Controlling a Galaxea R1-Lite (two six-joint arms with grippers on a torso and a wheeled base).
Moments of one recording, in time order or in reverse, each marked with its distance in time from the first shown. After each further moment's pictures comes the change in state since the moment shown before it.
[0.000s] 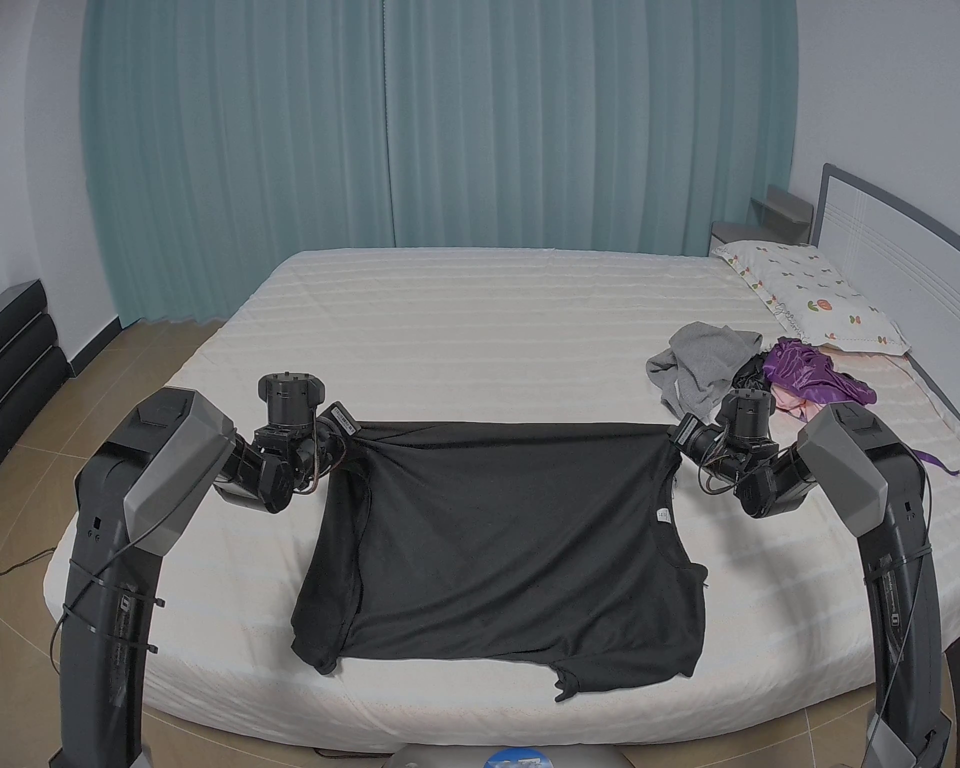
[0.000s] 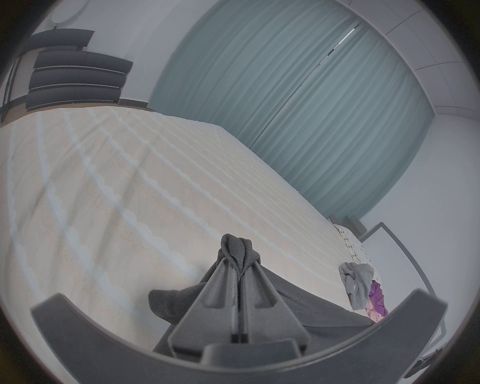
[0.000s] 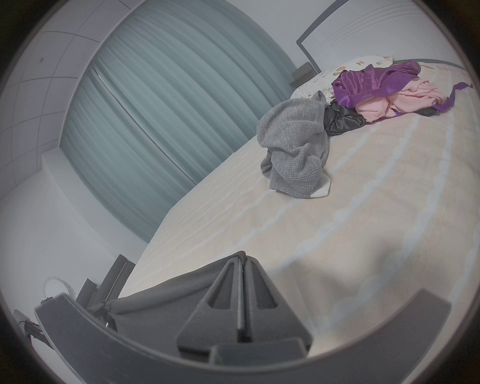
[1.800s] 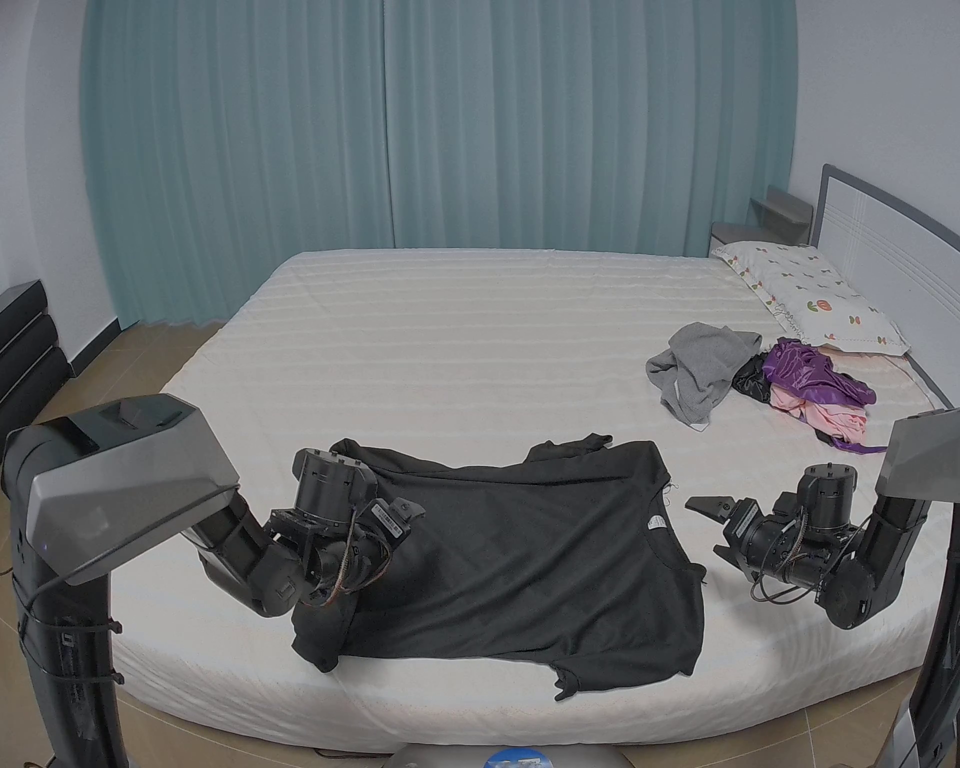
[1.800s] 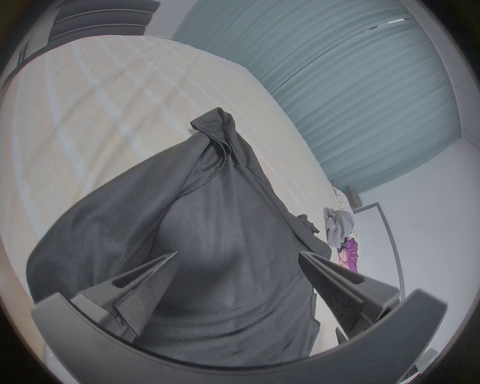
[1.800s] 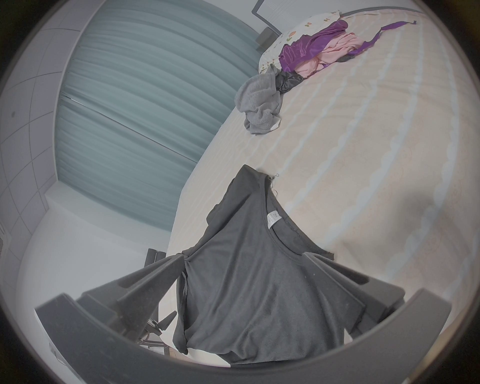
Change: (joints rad) left arm -0.262 -0.340 0.710 -0.077 -0.032 -0.342; right arm 0.058 -0.490 1.155 -0.511 0.129 0.254
